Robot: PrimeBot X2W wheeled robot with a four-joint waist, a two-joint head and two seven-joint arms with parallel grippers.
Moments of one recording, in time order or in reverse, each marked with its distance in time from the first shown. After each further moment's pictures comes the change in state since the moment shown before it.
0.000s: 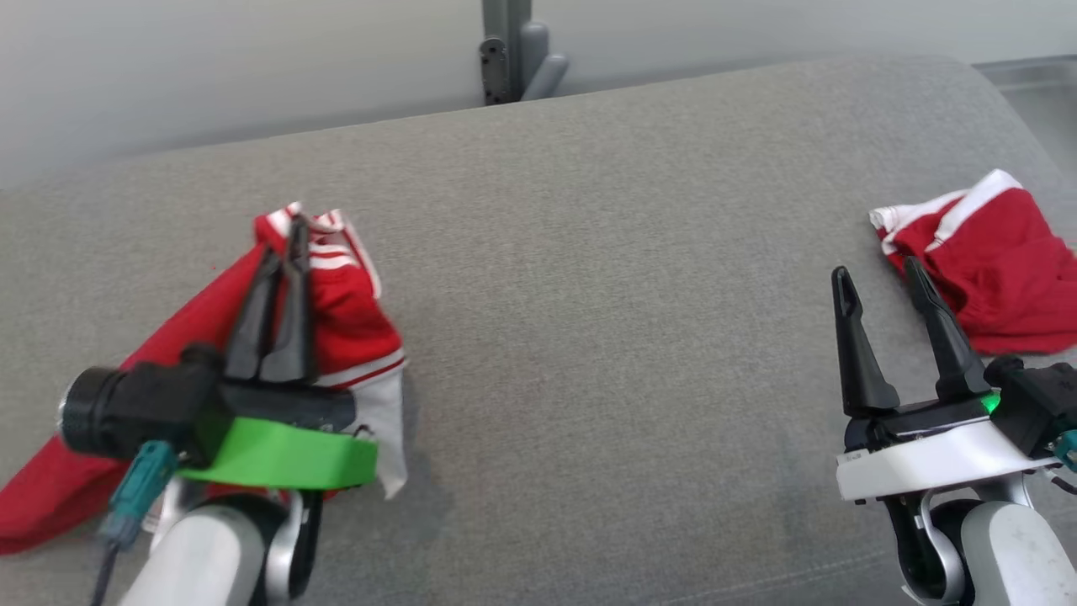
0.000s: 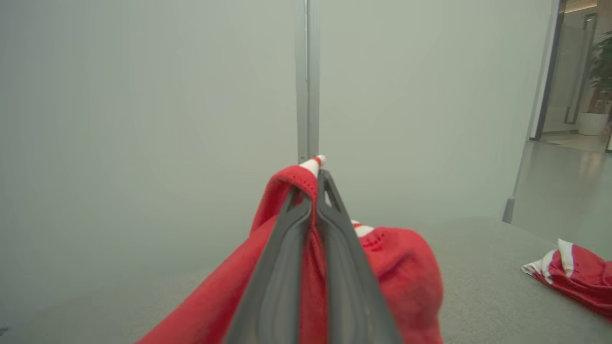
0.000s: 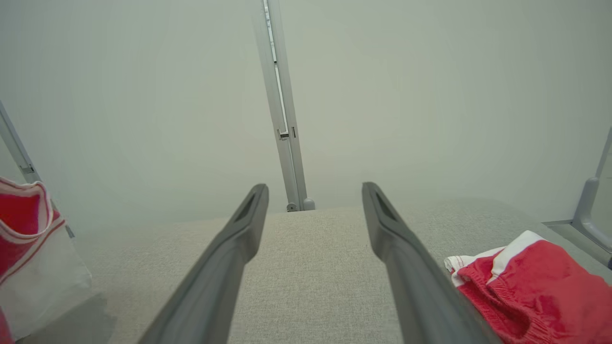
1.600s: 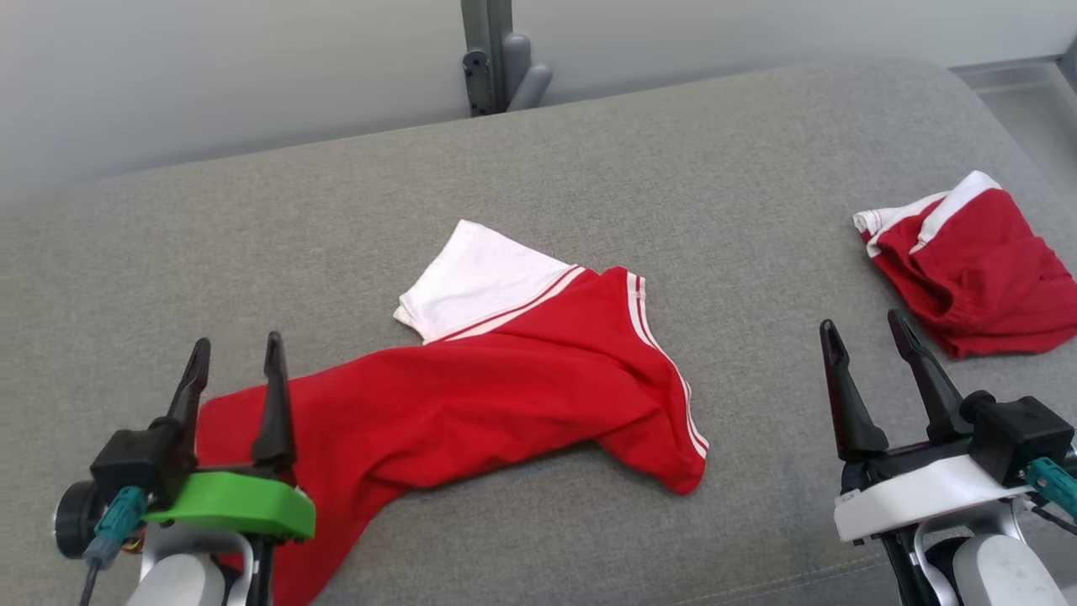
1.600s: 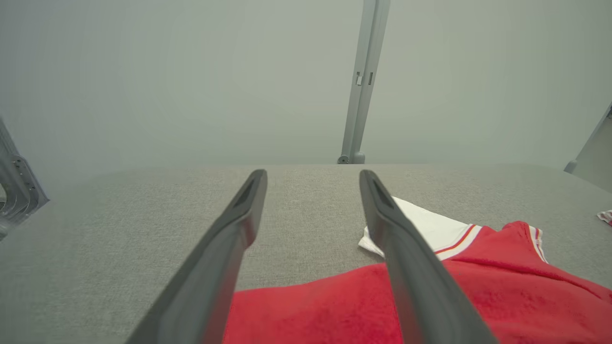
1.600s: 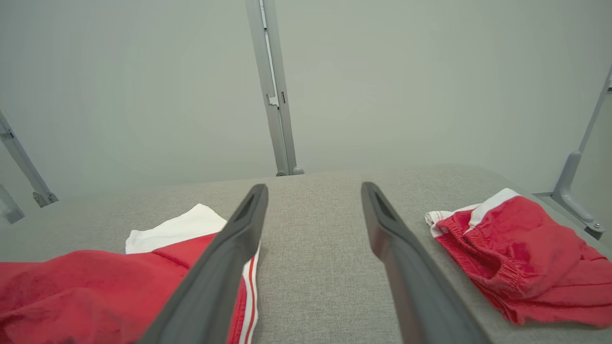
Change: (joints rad) left arm 0.046 -0.038 0.051 0.449 -0.149 -0.088 -0.202; right arm 0.042 -0.030 0.025 0.089 -0.005 0.000 -0.027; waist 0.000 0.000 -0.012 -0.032
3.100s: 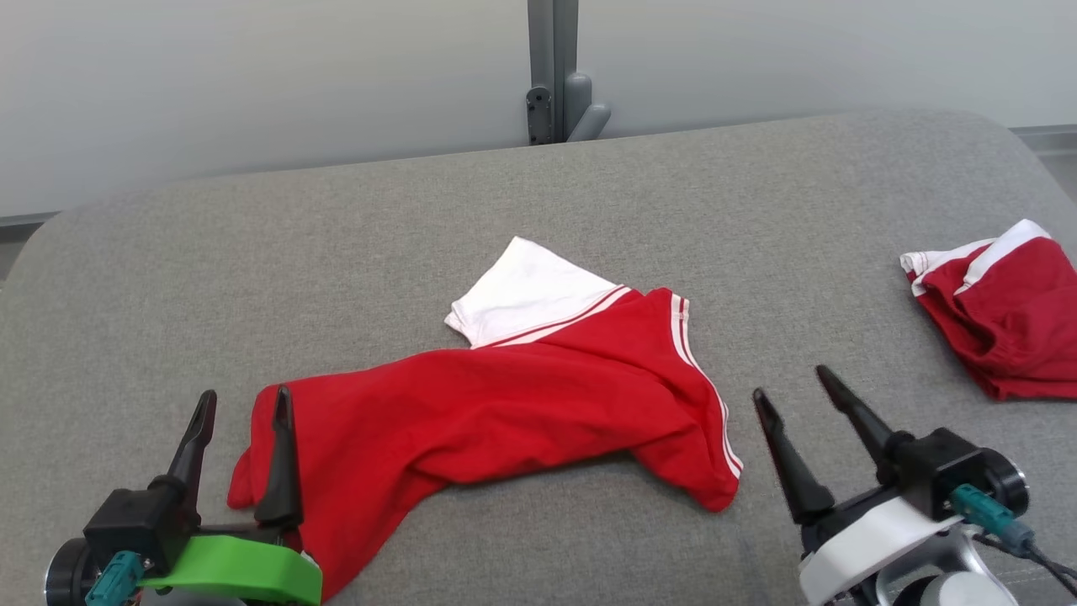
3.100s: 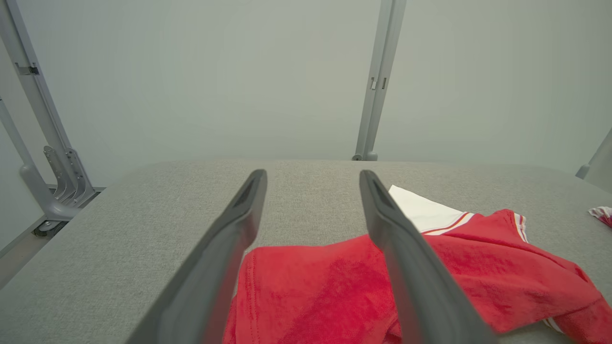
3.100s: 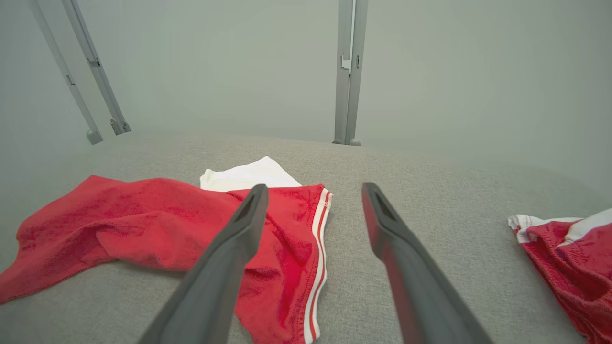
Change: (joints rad) left arm 0.205 0.083 -0.010 -0.279 -0.010 0.097 0.096; right arm 0.053 -0.088 0.134 -0.016 -0.017 0.000 0.071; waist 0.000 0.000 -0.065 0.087
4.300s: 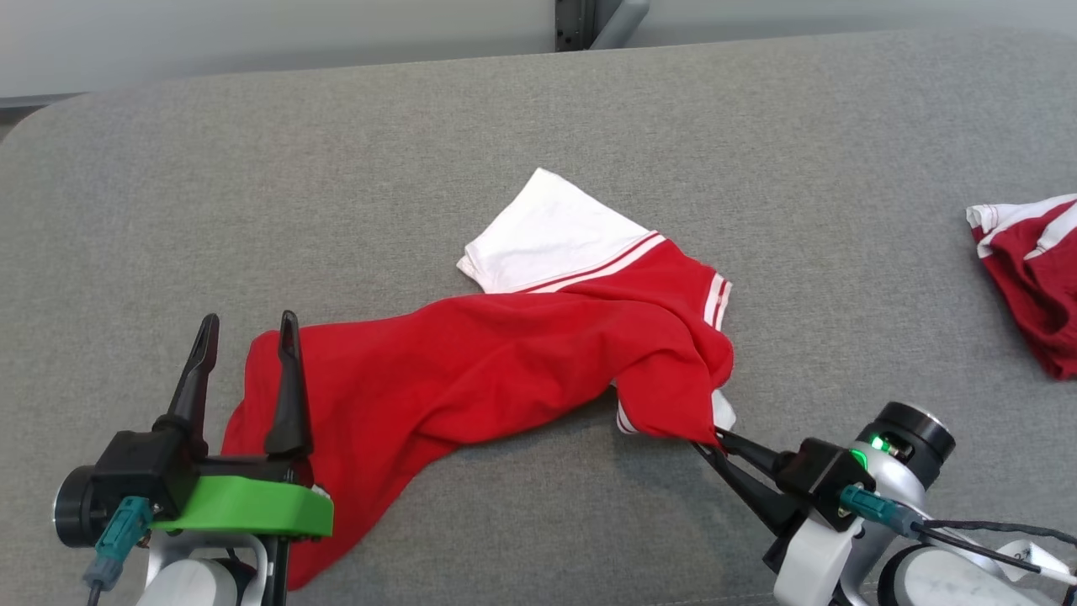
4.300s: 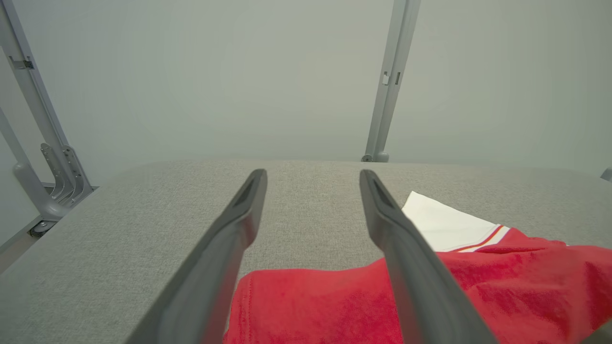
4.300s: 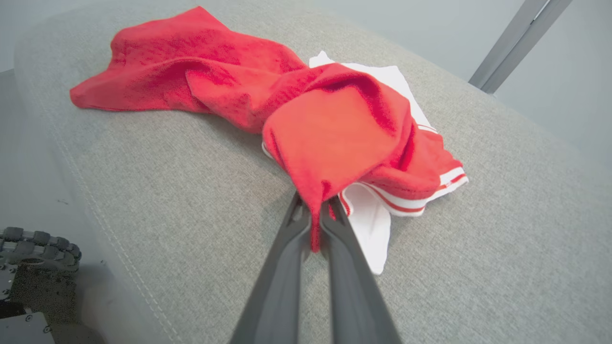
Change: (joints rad) left arm -0.157 -0.045 -0.022 0.069 0.034 -0.016 -0.063; right arm -0.211 -0.273 0.441 0.084 -0.011 0.000 0.090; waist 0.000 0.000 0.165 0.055
